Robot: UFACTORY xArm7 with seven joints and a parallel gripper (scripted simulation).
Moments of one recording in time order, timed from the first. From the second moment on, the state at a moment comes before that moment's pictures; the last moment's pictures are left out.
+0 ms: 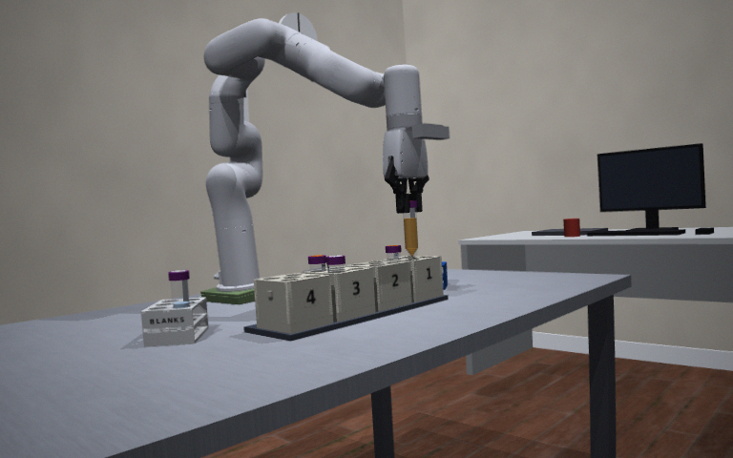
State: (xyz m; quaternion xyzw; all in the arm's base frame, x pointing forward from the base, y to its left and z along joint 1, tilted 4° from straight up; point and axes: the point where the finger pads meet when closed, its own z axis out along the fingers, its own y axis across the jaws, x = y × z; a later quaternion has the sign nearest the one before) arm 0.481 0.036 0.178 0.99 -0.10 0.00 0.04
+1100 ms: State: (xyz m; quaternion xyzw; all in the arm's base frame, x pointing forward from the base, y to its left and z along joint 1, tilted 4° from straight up) arm 0.481 0.034 0.156 0.99 -0.10 0.00 0.04
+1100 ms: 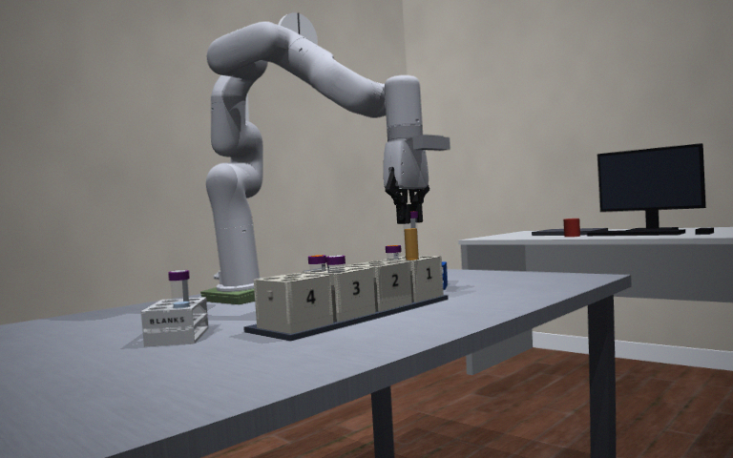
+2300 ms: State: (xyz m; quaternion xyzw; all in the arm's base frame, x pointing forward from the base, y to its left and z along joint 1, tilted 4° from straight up) arm 0.480 0.032 0.124 0.99 -0.10 0.00 0.04
